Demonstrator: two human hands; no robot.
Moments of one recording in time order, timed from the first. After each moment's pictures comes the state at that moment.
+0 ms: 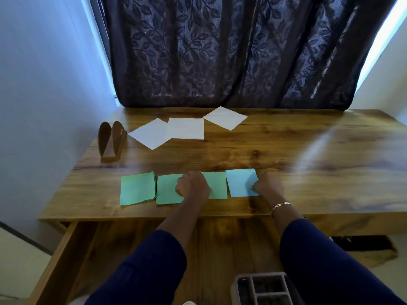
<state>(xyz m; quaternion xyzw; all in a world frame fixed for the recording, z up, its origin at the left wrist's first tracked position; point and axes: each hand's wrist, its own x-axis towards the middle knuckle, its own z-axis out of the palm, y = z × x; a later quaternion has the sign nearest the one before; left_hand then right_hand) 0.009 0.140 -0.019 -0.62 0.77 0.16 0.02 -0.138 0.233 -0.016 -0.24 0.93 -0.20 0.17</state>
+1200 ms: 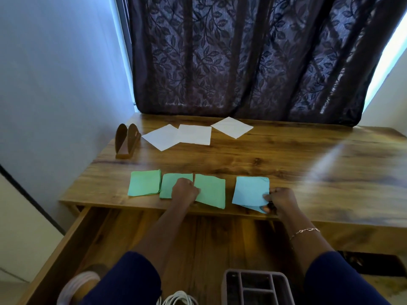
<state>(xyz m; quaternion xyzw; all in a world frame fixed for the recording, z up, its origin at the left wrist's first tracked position) 0.048 0.164 -0.010 -0.61 0.64 0.43 -0.19 -0.153 0.284 -0.014 -0.11 0.78 -0.51 0.34</state>
